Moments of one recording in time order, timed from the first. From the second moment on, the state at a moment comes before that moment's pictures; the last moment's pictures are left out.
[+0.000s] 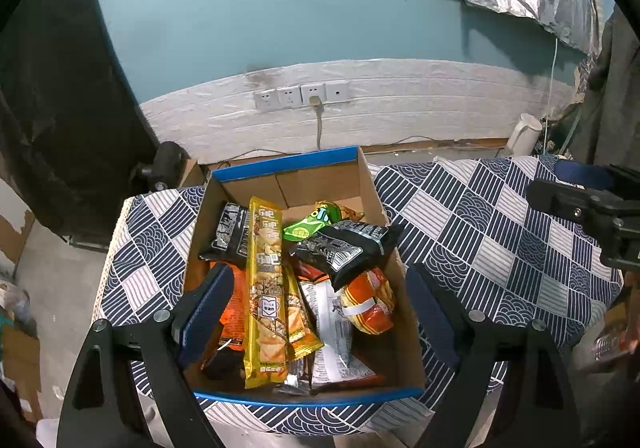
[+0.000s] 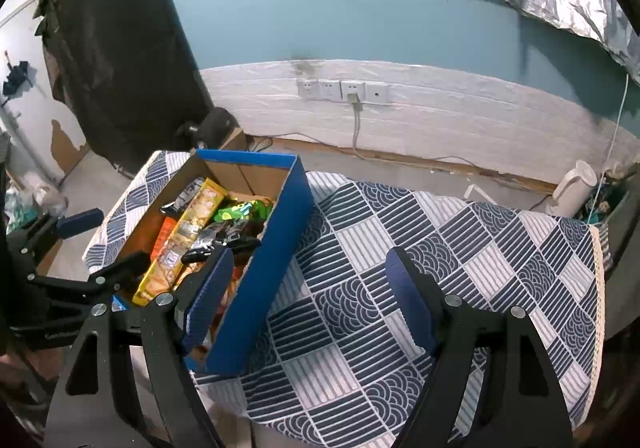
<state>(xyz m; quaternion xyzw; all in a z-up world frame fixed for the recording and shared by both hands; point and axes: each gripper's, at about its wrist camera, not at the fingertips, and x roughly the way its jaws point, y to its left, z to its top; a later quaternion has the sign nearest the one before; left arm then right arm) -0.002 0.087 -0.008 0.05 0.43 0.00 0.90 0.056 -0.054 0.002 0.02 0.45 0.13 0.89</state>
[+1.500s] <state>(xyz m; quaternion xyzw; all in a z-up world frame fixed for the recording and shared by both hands) 0.000 0.087 -0.009 0.05 0.43 0.00 0.90 0.054 -0.052 0.008 0.02 0.44 0.13 0.89</state>
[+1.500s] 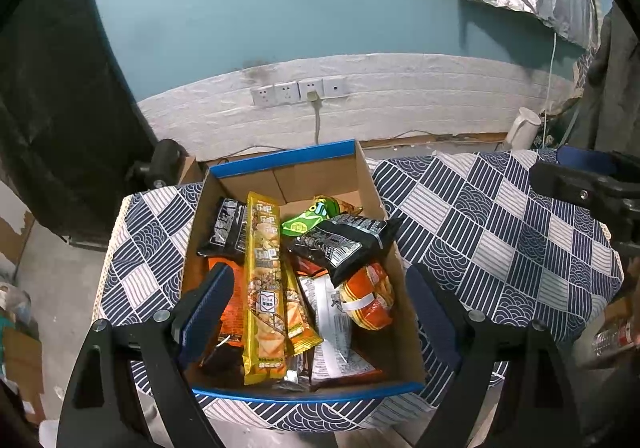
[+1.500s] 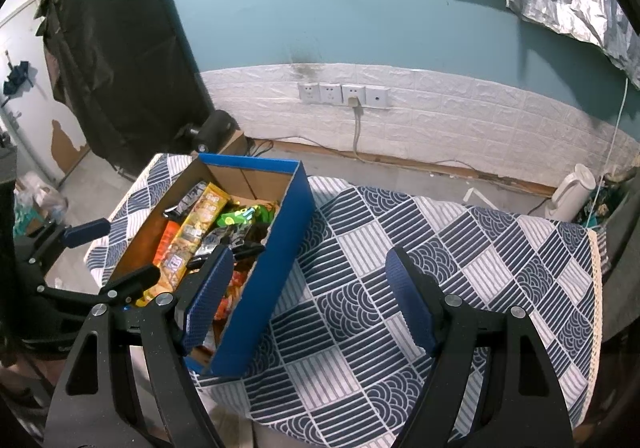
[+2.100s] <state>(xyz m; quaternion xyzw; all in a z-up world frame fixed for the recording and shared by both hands) -0.001 0.090 -0.007 0.05 0.43 0.00 0.90 0.053 -0.051 0.007 0.02 0.45 0.13 0.89</state>
